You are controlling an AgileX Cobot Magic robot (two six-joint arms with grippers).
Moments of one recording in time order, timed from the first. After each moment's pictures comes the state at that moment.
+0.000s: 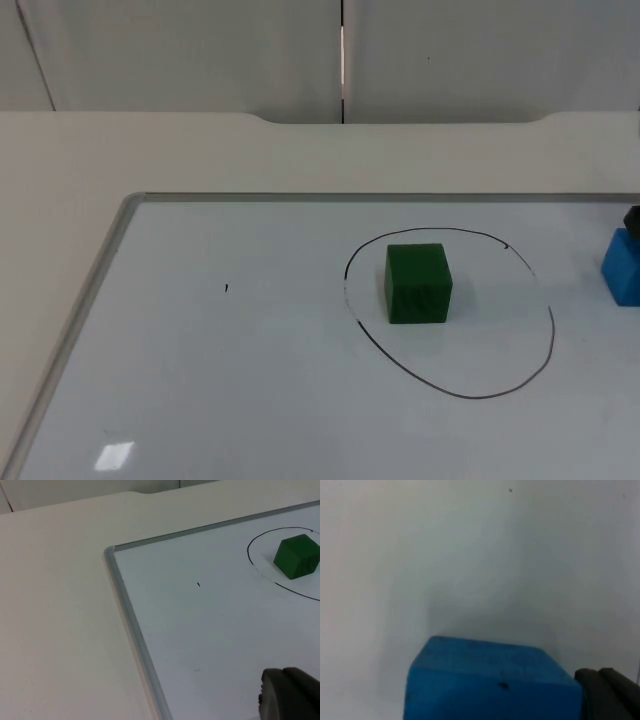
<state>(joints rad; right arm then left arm) 0.05 1.99 -1.12 -0.12 0.46 0.08 -0.28 0.00 -0.50 -0.09 1.08 0.05</state>
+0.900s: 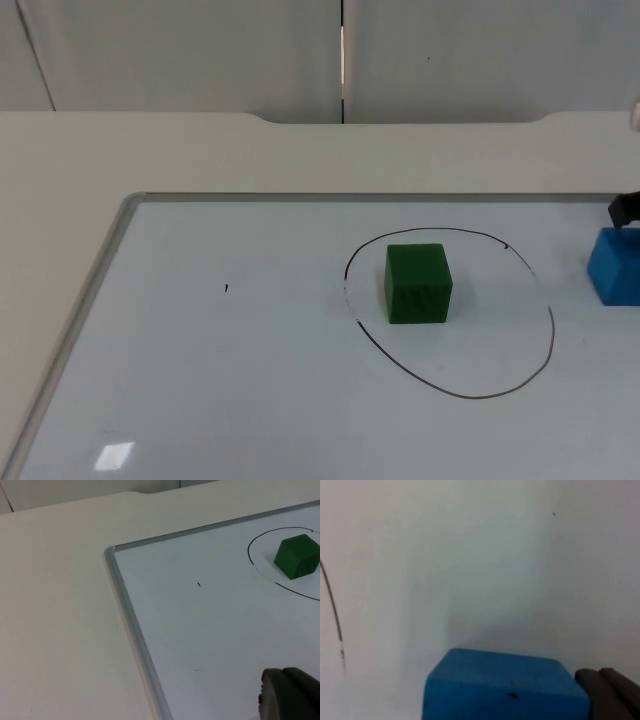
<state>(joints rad) 0.05 1.99 -1.12 0.08 0.43 -0.07 -0.28 0.00 -0.50 -0.09 1.08 0.05</state>
